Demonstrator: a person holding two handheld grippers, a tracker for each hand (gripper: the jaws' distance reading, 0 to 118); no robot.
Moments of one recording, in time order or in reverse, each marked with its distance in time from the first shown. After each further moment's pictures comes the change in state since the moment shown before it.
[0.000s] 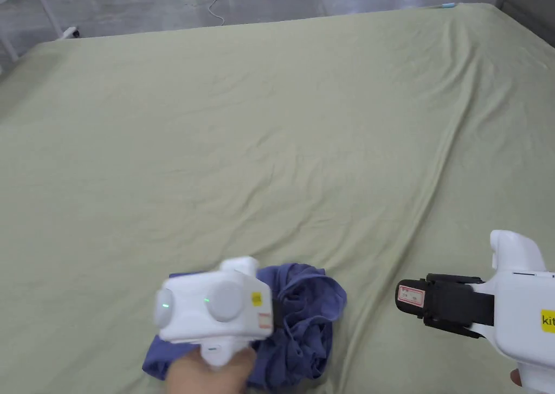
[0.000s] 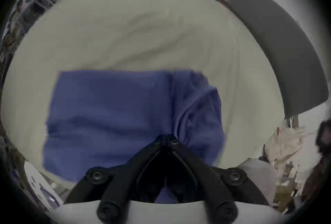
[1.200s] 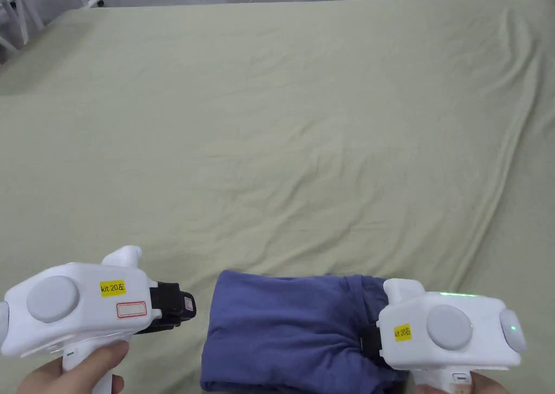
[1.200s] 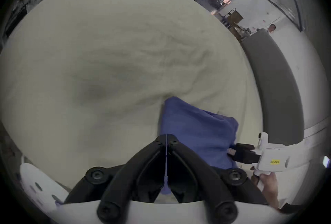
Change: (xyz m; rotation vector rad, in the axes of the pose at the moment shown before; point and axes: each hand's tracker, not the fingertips) left arm -0.201 0.017 0.088 0.135 -0.128 0.301; right arm -0.019 -0.017 -0.225 -0.369 -0.334 0.109
